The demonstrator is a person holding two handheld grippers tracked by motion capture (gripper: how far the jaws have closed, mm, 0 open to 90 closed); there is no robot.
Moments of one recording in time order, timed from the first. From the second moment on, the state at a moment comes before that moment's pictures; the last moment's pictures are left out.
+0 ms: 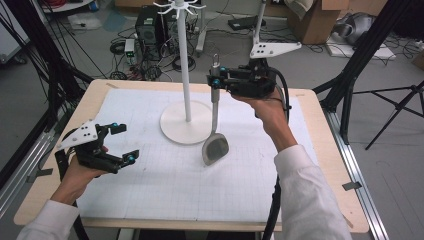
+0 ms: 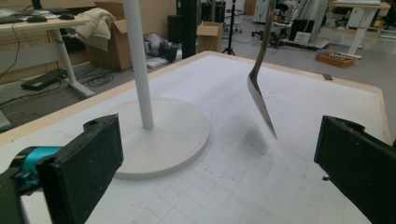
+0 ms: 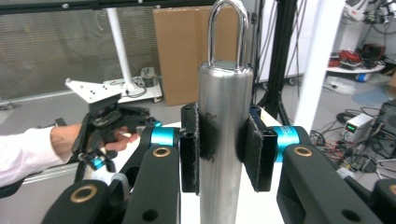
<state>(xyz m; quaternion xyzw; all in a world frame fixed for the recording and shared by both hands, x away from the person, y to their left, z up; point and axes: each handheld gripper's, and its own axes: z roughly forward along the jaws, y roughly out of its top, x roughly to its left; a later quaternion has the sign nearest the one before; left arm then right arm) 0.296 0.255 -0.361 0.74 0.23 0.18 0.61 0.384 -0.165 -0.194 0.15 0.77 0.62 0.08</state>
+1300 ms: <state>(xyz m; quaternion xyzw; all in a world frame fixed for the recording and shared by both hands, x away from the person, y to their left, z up) 0.293 0.274 -0.386 0.73 0.26 0.17 0.61 0.447 -0.134 -0.148 0.19 0.79 0.57 0.11</state>
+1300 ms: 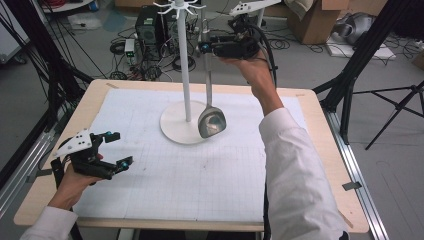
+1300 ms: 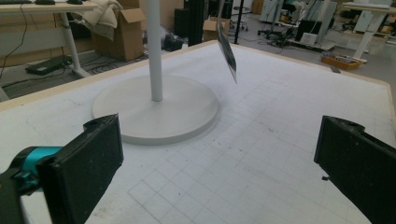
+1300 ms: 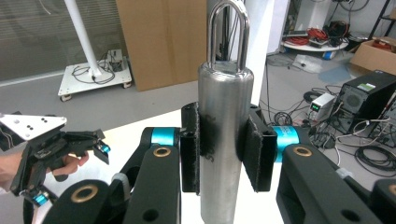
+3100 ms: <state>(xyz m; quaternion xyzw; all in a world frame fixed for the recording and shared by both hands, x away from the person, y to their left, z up) 0.296 0.271 -0.385 0.74 0.26 0.17 0.60 0.453 -0.141 -0.155 0.21 0.79 0.56 0.15</state>
